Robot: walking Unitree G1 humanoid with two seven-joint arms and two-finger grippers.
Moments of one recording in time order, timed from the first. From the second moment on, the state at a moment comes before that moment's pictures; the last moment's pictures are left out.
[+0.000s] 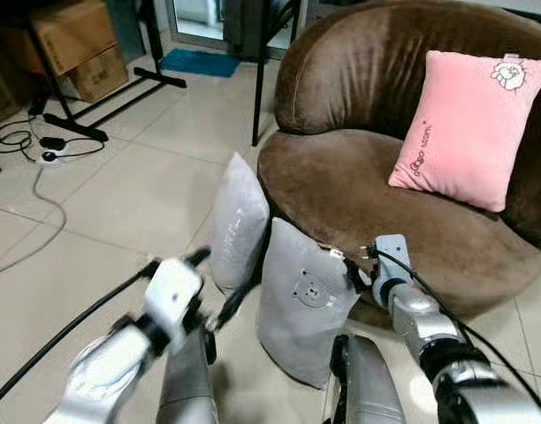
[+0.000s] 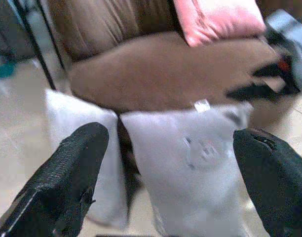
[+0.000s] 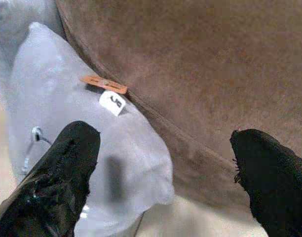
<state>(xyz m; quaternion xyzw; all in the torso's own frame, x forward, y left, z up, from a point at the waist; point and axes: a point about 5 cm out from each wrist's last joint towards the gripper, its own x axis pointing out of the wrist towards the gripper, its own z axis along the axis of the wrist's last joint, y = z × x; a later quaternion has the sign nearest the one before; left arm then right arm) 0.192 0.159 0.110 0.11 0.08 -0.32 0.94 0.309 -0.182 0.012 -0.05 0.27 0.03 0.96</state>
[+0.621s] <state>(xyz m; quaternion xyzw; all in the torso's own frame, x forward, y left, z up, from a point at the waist) 0.137 0.177 0.146 0.12 0.13 -0.31 0.93 0.324 -0.176 0.023 -0.08 0.26 0.03 0.96</state>
